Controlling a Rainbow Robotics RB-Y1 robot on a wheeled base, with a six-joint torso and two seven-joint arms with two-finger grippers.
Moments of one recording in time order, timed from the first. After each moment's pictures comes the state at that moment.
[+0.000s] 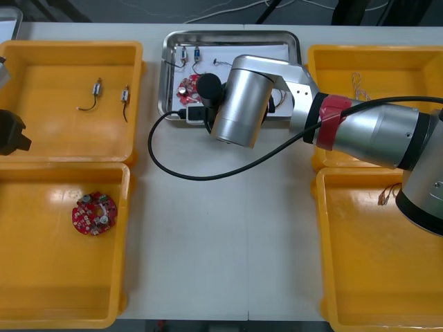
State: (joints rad) right arm -1.27 -0.40 1.19 -1.20 -0.56 1.12 1.85; left arm -0.40 0.83 0.23 -2.01 0.78 1.91 -1.40
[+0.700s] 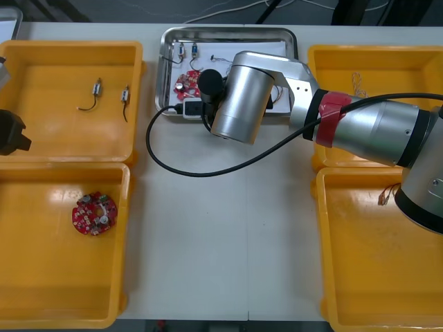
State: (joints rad) right arm -1.28 -0.40 1.19 -1.18 -0.56 1.07 1.85; left arm -0.40 0.83 0.23 -2.01 0.78 1.91 -1.40
